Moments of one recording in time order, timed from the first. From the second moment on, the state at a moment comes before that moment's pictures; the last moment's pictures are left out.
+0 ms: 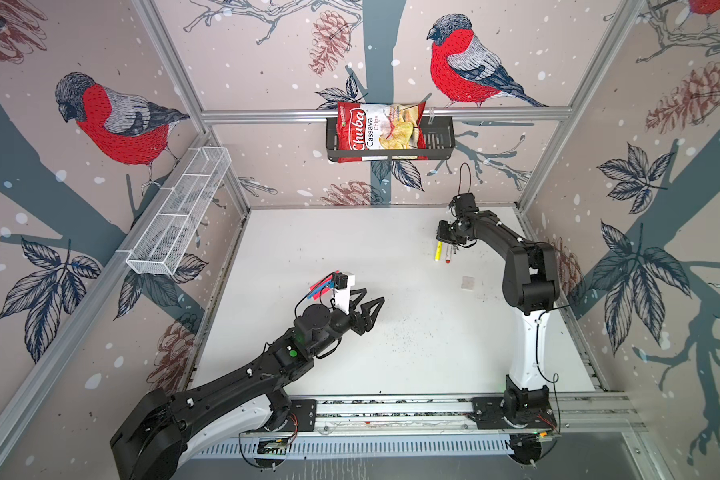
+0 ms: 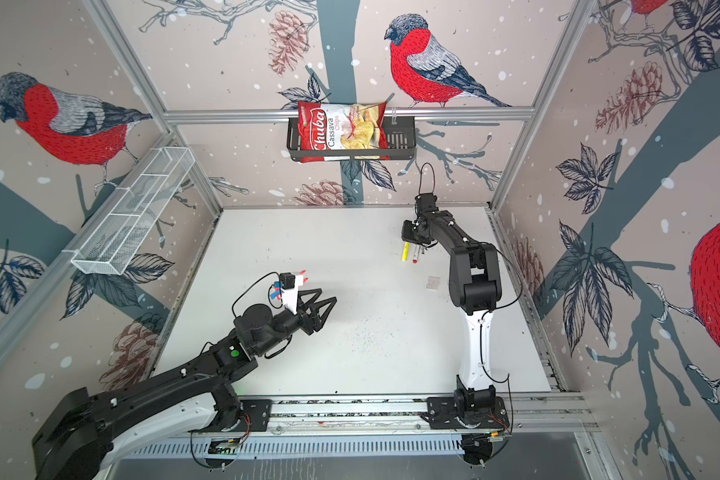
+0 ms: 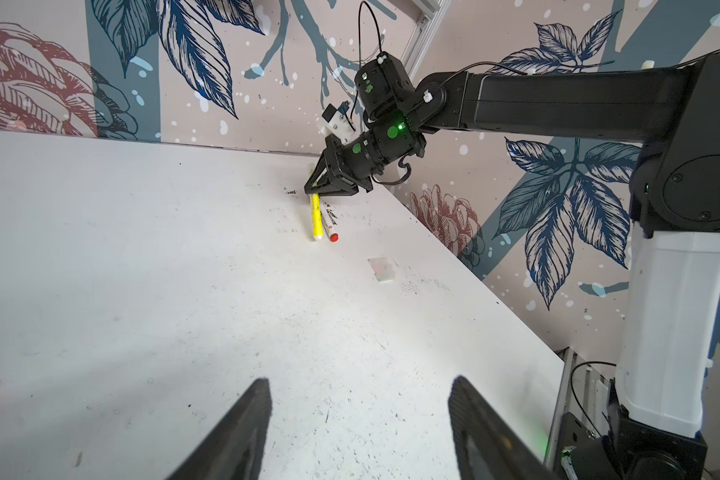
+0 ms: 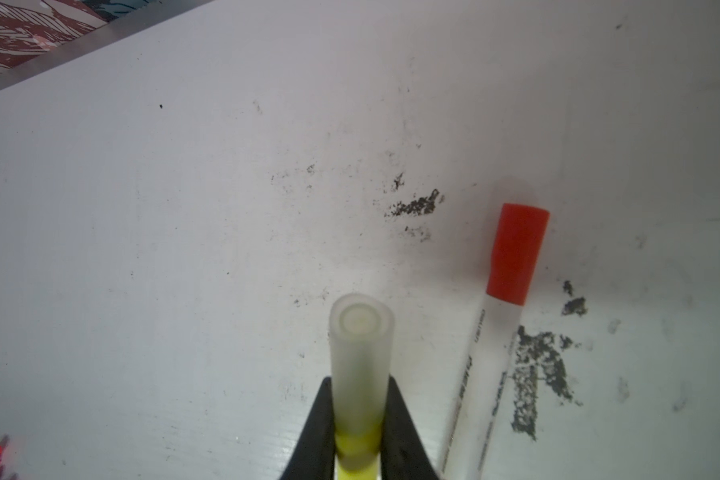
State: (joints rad) left arm -0.84 0.89 0.36 0.42 0.00 -0.45; right arm 0.21 2.21 1.79 -0.60 -0.19 0.28
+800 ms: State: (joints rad) left arm -0.84 0.87 0.36 0.39 0.00 -0.44; right arm 0.20 2.22 1.81 -0.64 -0.11 0.26
